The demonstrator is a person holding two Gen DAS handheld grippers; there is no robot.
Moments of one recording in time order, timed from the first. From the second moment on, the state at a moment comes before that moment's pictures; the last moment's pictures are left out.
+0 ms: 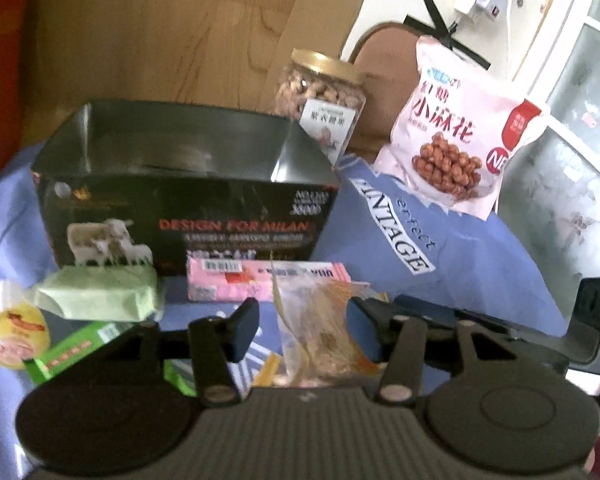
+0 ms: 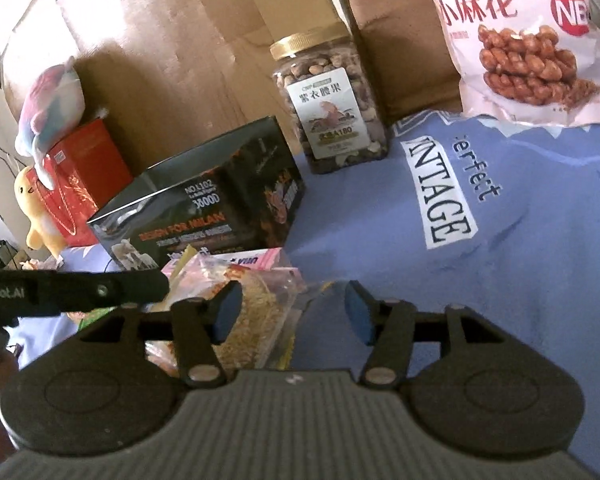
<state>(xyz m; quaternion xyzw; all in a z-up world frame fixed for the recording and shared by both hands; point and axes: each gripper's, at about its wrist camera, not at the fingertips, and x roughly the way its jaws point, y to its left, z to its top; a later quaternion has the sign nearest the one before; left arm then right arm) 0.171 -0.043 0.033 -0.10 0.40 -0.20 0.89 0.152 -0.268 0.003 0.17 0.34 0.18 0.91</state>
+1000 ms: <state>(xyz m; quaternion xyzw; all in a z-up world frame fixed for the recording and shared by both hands) 0.179 -0.041 0.010 -0.15 0.43 -0.21 0.86 0.128 -0.271 0.005 0.13 0.33 0.23 0.90</state>
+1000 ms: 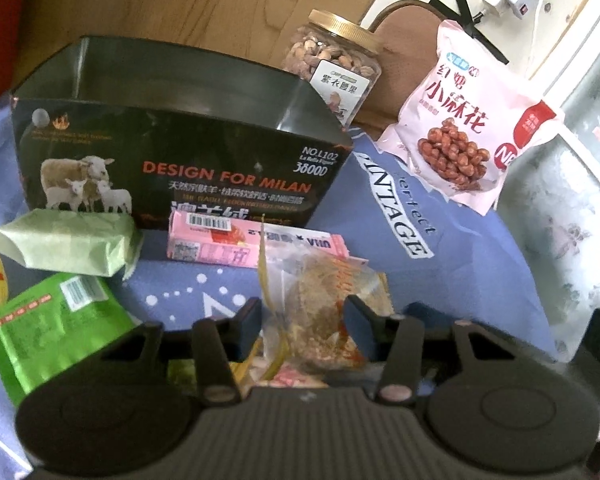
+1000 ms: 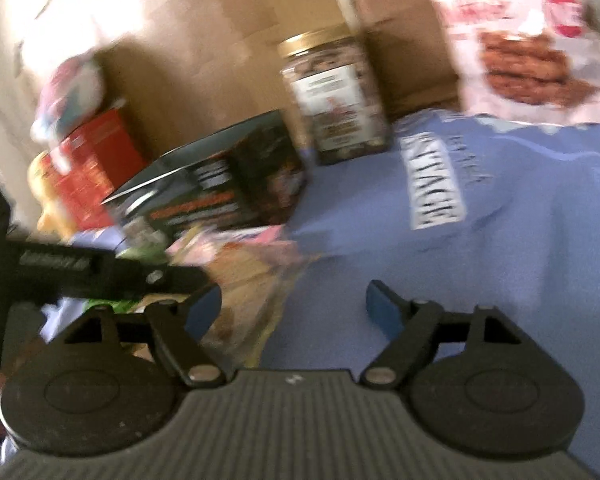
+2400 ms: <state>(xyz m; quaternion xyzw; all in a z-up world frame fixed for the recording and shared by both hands) 0.188 0.041 0.072 -0.17 0.24 -0.13 0.95 0.169 -0.189 0.058 0.02 0.10 0.26 0.96</state>
